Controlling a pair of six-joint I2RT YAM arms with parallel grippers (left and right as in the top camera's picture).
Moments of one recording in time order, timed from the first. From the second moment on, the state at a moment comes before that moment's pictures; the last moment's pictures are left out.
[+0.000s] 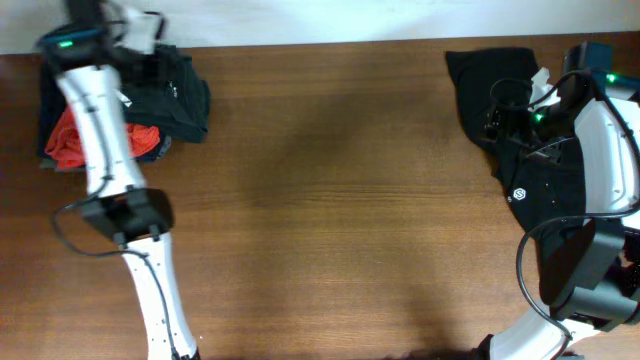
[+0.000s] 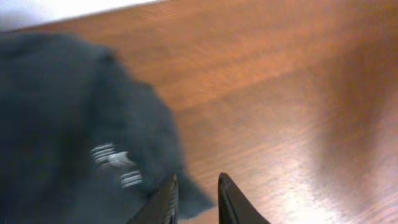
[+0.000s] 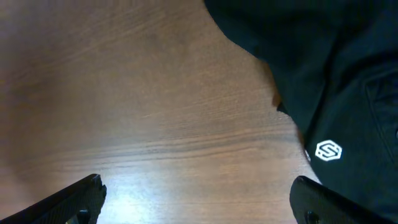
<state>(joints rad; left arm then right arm) 0.15 2.73 3.12 -1.51 0.42 0.36 -0.29 1.88 1.73 -1.20 -0.30 0.06</state>
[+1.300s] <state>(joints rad) -0.13 2.77 2.66 -1.18 -0.65 0.31 -0.29 1.91 1.73 -1.21 -0.32 0.06</state>
